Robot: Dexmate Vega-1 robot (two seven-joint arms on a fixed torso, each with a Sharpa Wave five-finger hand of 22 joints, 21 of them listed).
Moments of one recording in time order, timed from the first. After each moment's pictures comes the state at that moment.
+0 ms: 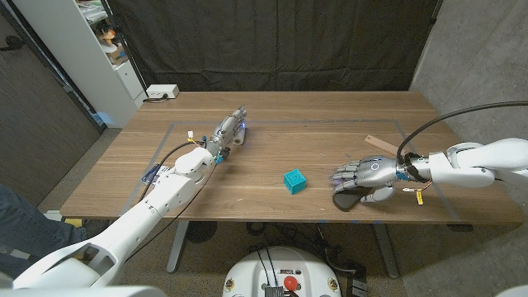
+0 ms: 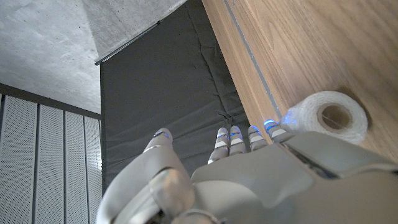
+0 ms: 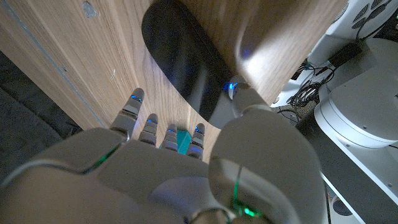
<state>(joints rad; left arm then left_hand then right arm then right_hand) 0.82 0.54 0.47 -1.43 -0.59 -0.11 -0.02 0.32 0.07 0.26 -0.01 0.19 0.04 0.07 0.19 0.17 -0.05 0.04 0.21 0.19 -0.12 0.09 0.19 0.18 -0.15 0.15 0.20 0.18 -0.99 -1.37 -0.40 -1.83 -0.96 0.74 -0.08 0.77 -0.09 0.51 -0.14 0.21 0.13 -0.21 0.20 0.19 -0.06 0.02 0.21 0.20 -0.03 0.11 0.20 0.20 0.22 0.21 0.18 0.17</state>
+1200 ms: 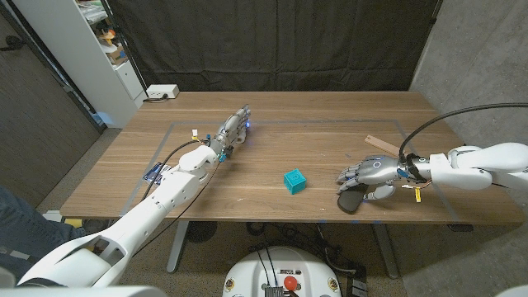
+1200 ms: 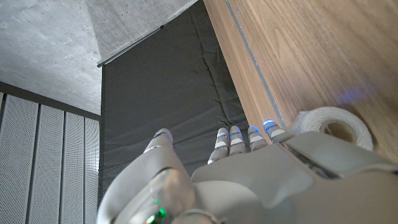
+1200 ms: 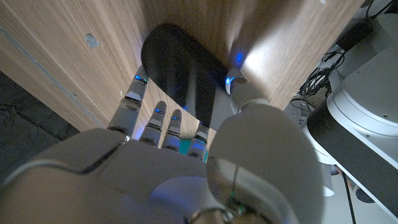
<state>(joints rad) 0.78 0.50 0.49 -1.36 -0.60 -0.11 -0.06 0.31 0.07 0.26 -0.01 0.19 0.04 0.07 0.19 0.17 -0.05 0.03 0.21 0.19 -0.12 0.09 0.19 0.18 -0.15 0.15 0.20 0.18 -0.97 -1.33 -0.44 -1.74 -0.92 0.74 -0.11 0.91 -0.04 0.57 -0.16 0.20 0.42 -0.21 0.25 0.19 0.22 -0.06 0.25 0.20 0.22 -0.01 0.28 0.21 0.61 0.14 0.25 0.16</state>
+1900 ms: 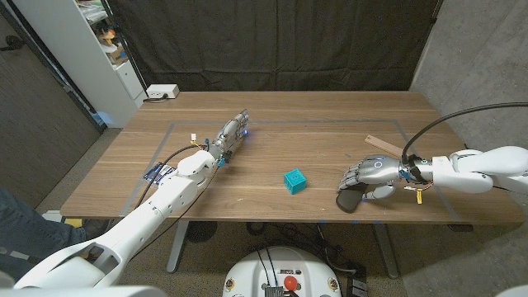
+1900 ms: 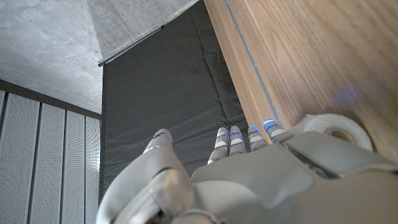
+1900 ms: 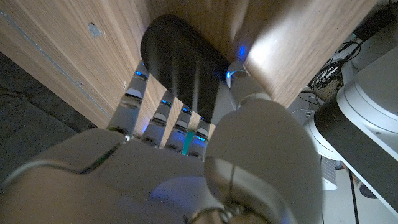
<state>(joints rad) 0.82 0.53 0.48 -1.41 -0.60 -0.10 -0.03 0.31 0.07 0.26 -0.01 0.19 0.05 0.07 0.19 0.17 -0.05 0.03 0.21 0.19 -0.12 0.09 0.19 0.18 -0.15 0.17 0.20 0.18 -0.96 -1.33 -0.46 -1.71 -0.98 0.74 -0.24 0.91 -0.04 0.50 -0.16 0.18 0.43 -0.20 0.29 0.20 0.45 -0.14 0.31 0.23 0.40 -0.05 0.40 0.28 0.66 0.12 0.24 0.17</state>
